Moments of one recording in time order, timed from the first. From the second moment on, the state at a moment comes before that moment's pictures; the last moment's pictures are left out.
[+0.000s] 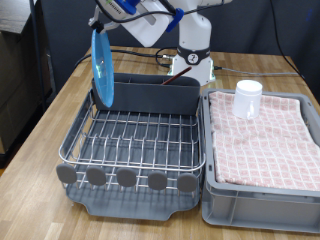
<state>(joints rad) 0.27 -0.12 -0.46 -2.22 -1.07 2.21 1.00</state>
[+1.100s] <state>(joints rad) 0.27 0.00 -0.47 -2.25 -1.08 2.32 1.14</state>
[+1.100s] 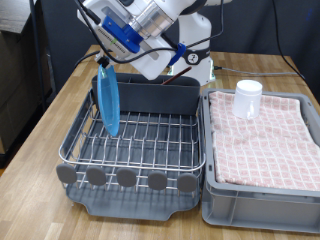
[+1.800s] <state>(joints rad) 0.27 0.03 -0.47 -2.27 -1.08 2.35 1.20</state>
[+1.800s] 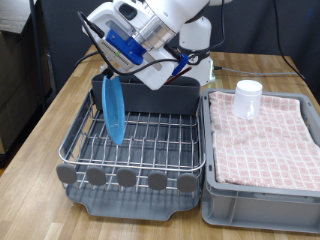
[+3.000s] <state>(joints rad) 0.27 0.06 -0.46 -2.30 -1.09 2.40 1.27</state>
